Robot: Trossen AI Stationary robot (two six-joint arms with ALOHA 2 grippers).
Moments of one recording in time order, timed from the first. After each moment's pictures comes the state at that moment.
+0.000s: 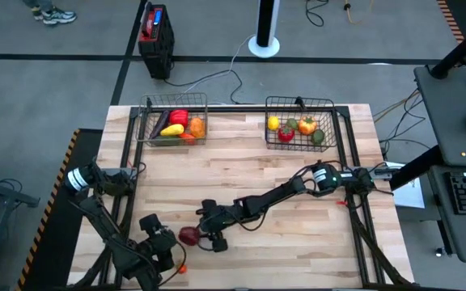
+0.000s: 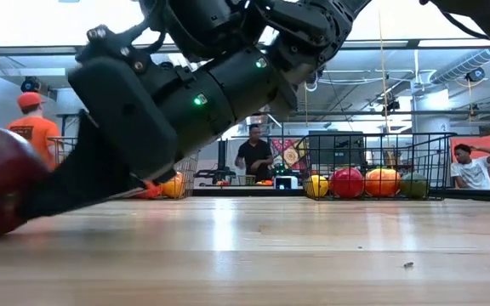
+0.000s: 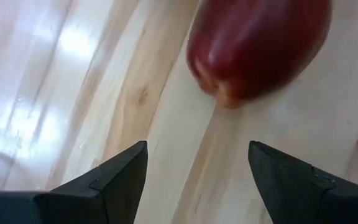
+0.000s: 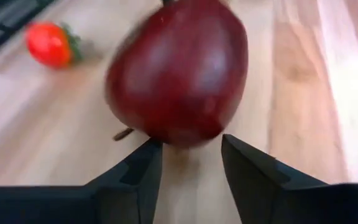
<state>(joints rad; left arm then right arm) -1.02 1.82 1.16 -1.11 -0.48 -1.41 0.25 2.42 1.65 0.21 -0.07 0.00</state>
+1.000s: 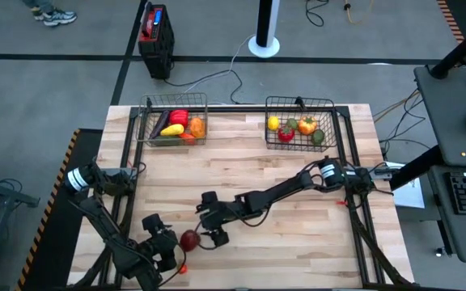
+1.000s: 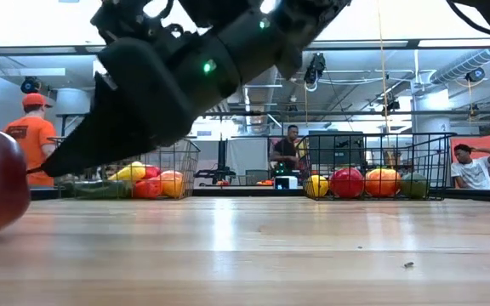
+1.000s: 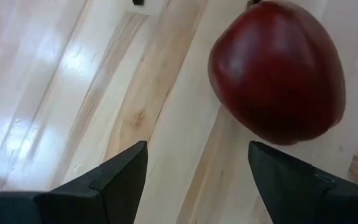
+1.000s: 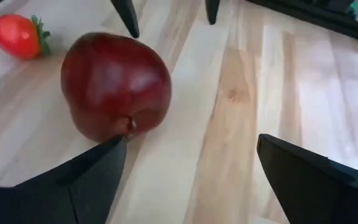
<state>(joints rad) -1.03 1.82 1.14 -1.06 -0.57 -1.42 0.25 2.33 1.65 0.08 0.05 -0.17</state>
